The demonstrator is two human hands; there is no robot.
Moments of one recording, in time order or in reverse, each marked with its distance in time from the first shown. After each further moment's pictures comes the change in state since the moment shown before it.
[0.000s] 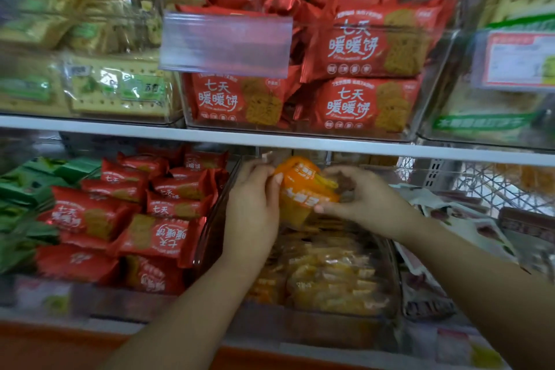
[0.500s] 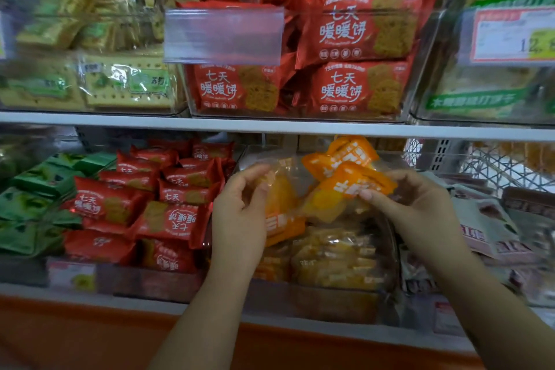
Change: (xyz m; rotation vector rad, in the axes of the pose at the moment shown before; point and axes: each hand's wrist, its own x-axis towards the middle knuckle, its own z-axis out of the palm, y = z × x) left_hand -0.032 0.028 -0.035 -0.392 -0.012 -0.397; right_hand -0.067 0.002 0.003 0.441 0.472 0.013
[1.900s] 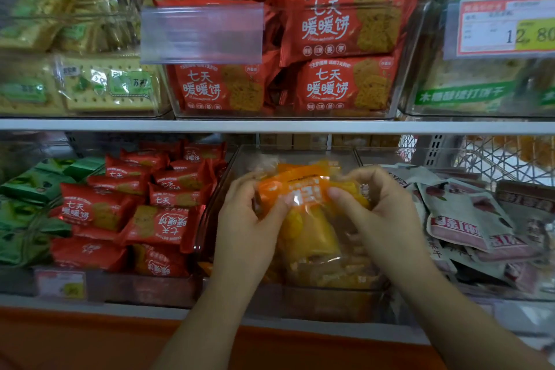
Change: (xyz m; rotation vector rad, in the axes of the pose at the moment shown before) left_hand -0.005 -0.007 0.010 0.165 -0.098 0.135; right_hand -0.017 -0.023 0.030 -0.107 0.043 0.066
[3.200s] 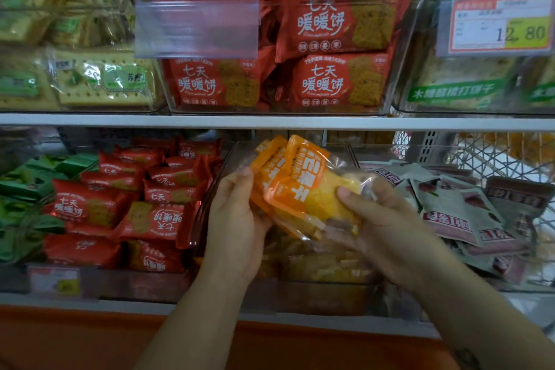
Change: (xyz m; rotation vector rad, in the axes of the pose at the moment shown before) left_hand 0.005 0.014 0.003 -0.854 0.062 -0.460; right_hand -0.003 -0.004 -0.014 0.756 -0.320 0.538
